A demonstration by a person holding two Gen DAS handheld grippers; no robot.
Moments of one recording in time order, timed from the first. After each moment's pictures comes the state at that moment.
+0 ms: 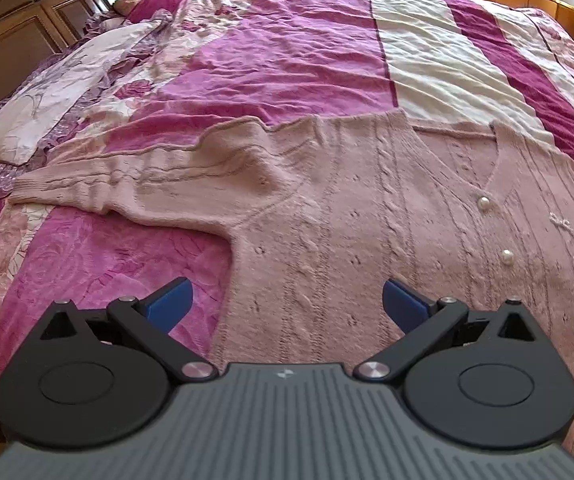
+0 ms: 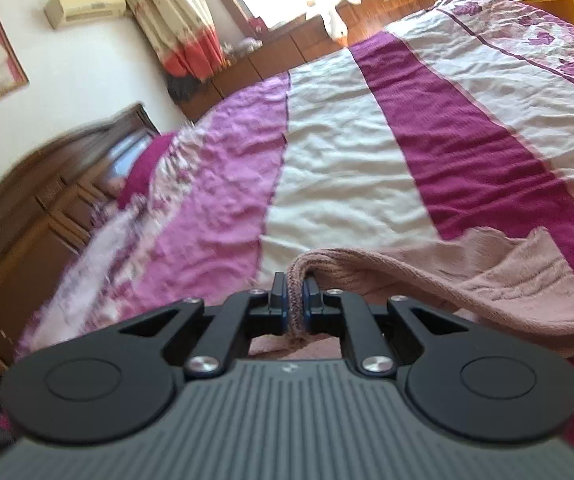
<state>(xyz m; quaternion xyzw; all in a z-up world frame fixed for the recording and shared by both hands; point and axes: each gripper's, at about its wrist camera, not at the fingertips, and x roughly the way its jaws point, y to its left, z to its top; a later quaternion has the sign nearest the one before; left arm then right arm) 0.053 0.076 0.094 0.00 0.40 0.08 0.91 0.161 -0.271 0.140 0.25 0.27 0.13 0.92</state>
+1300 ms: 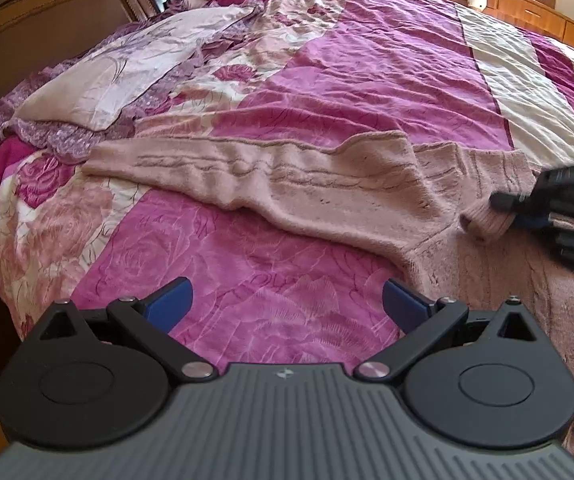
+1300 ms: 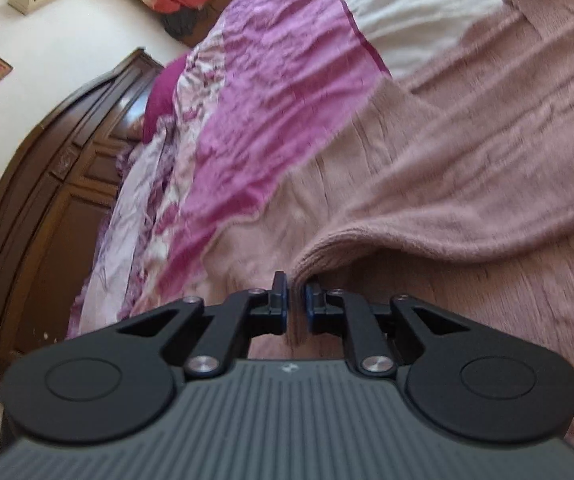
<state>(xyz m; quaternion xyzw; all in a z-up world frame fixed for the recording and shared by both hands) 0.052 0.198 0.089 -0.04 0.39 0.17 0.91 0.203 -0.043 0.016 0.35 0.38 0.18 0.83</state>
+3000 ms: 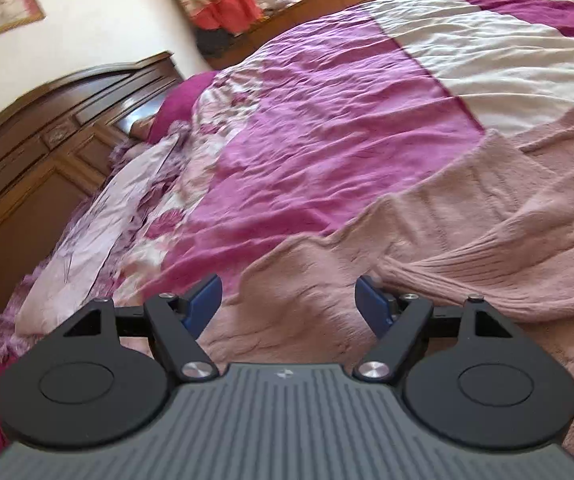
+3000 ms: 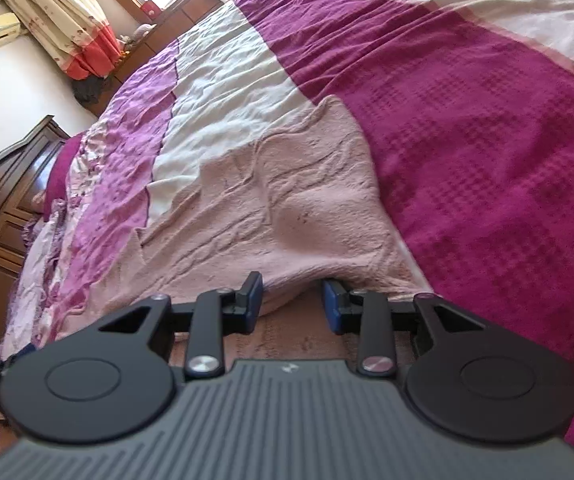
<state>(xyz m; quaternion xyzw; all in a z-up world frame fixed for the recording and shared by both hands) 0.200 0.088 0.045 0.22 0.30 0.15 0.91 0.147 -0.296 0.011 0.32 0.35 0.02 0.88</state>
